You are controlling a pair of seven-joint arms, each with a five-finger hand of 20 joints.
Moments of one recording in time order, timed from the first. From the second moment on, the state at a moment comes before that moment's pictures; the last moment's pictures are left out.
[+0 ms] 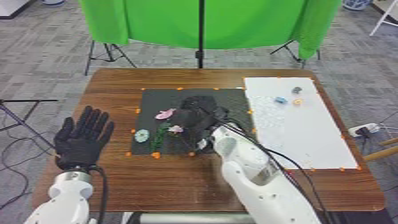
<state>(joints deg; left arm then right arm) 120.6 -61.7 -90.6 -121.1 -3.7 16.3 24.1 -82.1 -77.0 57.1 -100.3 -146.6 -6.7 10.4</state>
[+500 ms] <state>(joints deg) 125.1 -62.1 -92.4 -122.9 -3.7 16.3 26.5 -83.5 -55.7 73.7 -95.8 -138.3 -5.9 19.2</state>
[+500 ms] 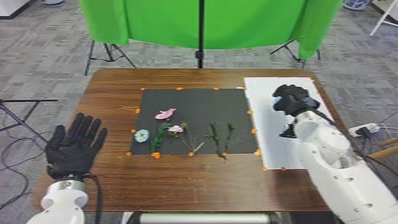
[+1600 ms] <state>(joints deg) 126.1 -62.7 -92.2 -122.9 -3.0 14.5 26.6 -73.6 -56.7 69.3 -82.8 -152.5 -7.6 12.5</state>
